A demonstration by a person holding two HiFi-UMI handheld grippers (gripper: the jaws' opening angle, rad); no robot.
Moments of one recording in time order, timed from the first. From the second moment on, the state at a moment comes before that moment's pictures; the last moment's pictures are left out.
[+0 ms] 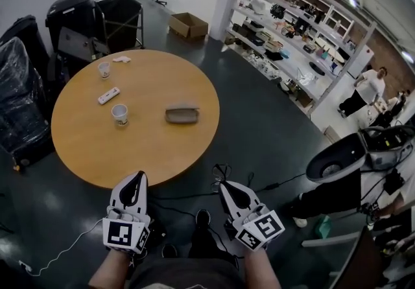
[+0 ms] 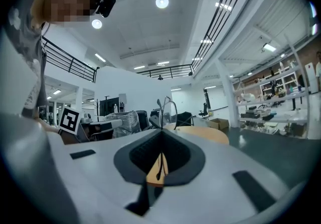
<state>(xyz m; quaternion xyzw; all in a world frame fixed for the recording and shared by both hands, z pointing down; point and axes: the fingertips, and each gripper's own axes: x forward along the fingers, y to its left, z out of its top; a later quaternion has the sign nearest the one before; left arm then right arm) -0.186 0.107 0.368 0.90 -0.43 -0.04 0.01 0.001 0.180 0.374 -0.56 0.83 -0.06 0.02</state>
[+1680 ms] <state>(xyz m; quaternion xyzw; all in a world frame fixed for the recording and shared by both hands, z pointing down) -0.029 -0.156 0.492 0.86 -0.49 0.13 0.08 0.087 -0.095 0.473 -0.34 0.91 -0.05 -0.22</state>
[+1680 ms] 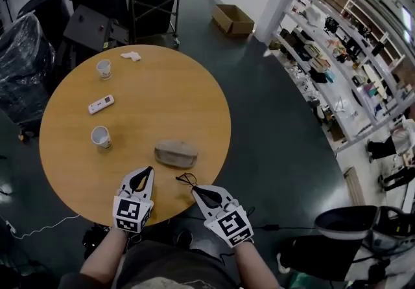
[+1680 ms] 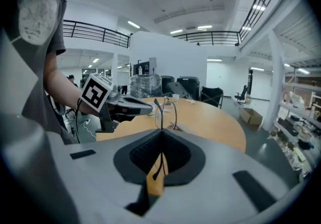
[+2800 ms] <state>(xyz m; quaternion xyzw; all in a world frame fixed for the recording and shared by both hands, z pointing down) -0.003 -0.233 0.609 0.86 -0.43 0.21 0.19 0.066 -0.190 0.591 -0.30 0.81 -0.14 -0.48</state>
